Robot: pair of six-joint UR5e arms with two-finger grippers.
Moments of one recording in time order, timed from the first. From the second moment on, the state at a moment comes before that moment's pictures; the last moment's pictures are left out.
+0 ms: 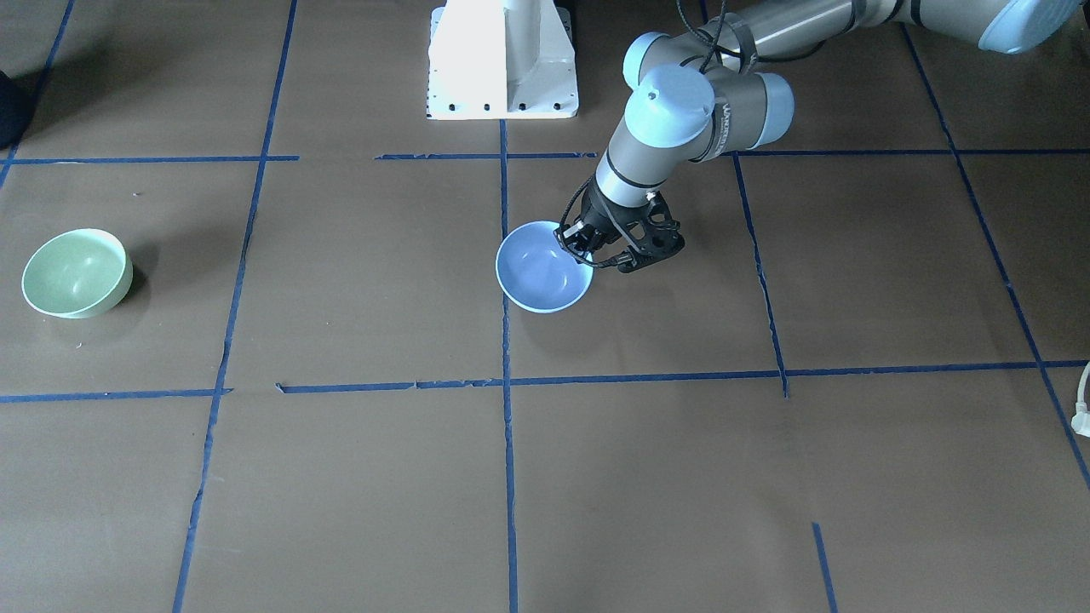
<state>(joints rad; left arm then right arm) -0.57 -2.19 -1.58 -1.88 -2.04 -1.66 1.64 -1.71 1.74 -1.47 2.42 0.01</state>
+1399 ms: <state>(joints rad) -0.58 -2.23 -1.60 -1.90 -2.06 -1.70 1.46 -1.72 1.74 -1.29 2.45 0.31</state>
